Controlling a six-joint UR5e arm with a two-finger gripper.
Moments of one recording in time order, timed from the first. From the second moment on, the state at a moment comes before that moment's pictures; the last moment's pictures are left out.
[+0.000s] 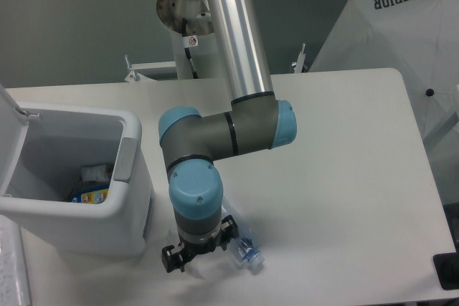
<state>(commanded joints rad) 2.23 -2.26 -1.30 -1.07 1.51 -0.26</state>
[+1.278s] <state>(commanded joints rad) 2.22 -2.30 -1.31 -1.07 1.52 -0.27</state>
